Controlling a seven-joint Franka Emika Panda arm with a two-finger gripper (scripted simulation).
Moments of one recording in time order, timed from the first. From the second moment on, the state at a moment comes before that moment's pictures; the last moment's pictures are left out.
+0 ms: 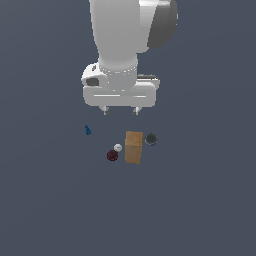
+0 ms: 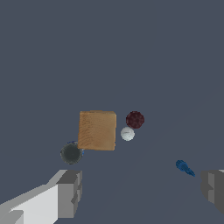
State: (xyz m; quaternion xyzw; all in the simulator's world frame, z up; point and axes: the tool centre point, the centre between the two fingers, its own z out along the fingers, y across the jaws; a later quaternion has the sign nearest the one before) arm -0.001 -0.022 0.308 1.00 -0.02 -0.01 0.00
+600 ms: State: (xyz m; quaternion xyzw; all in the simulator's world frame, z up) arm -0.004 -0.003 0.299 1.00 0.02 -0.03 0.00
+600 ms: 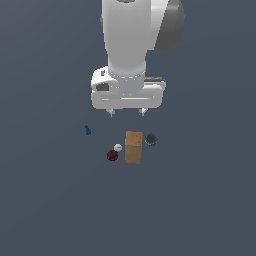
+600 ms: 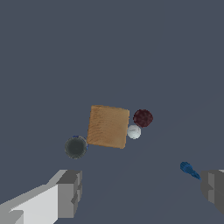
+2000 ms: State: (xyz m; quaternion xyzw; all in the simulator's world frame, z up) arm -0.059 -0.148 0.167 1.00 0.00 -0.01 -0.01
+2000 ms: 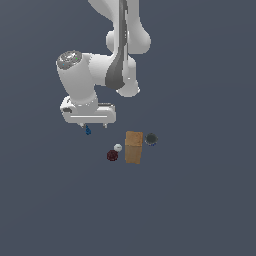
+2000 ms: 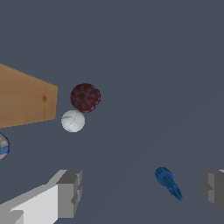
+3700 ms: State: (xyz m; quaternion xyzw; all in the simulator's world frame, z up) arm -0.146 -0.228 0.057 1.00 -0.03 0.00 0.00
